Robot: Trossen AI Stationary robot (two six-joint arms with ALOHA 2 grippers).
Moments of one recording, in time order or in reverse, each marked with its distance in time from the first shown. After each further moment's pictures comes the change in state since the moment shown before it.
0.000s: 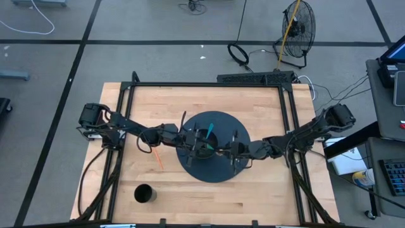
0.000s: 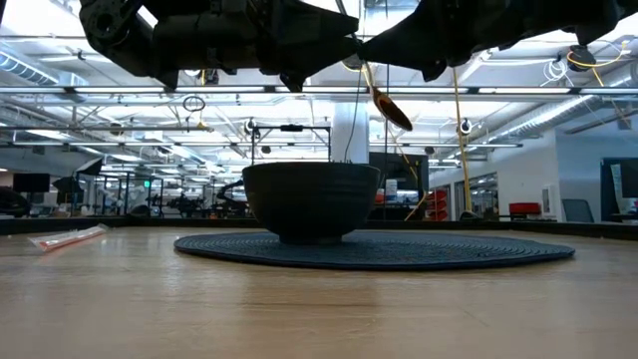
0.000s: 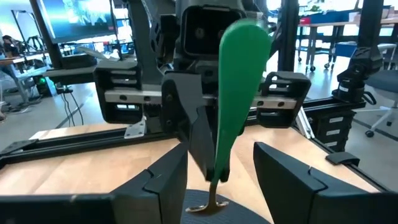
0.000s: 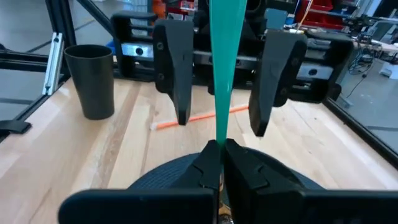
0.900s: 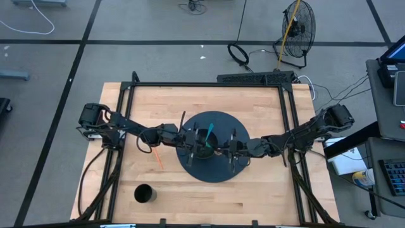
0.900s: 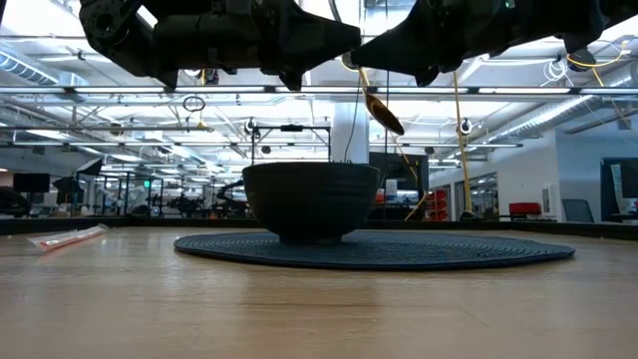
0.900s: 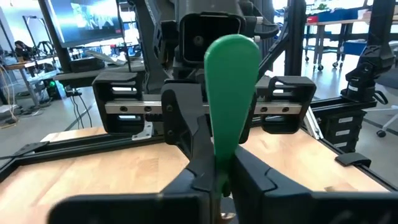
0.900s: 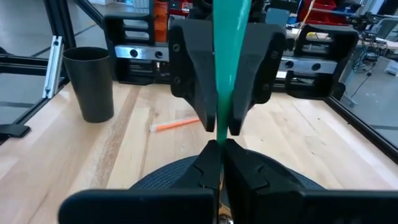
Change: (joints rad) left arm 0.000 0.000 0.000 0.007 -0.028 0.018; right arm -0.031 0.021 0.000 0.026 -0.048 0.009
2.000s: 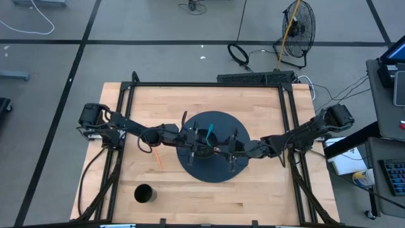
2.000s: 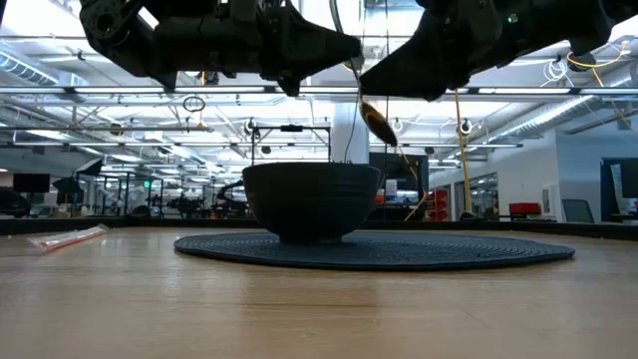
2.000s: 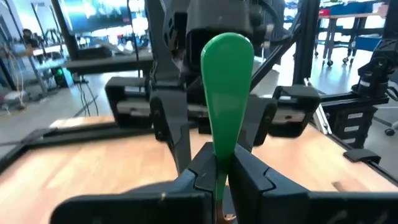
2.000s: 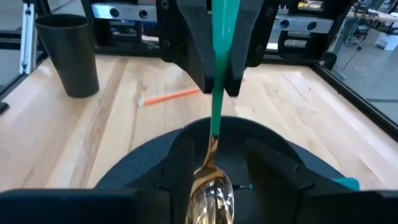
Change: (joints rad) left arm 0.003 0.000 0.000 -0.035 -0.034 -0.022; right arm 0.001 -0.001 0.000 -0.121 0.054 0.065
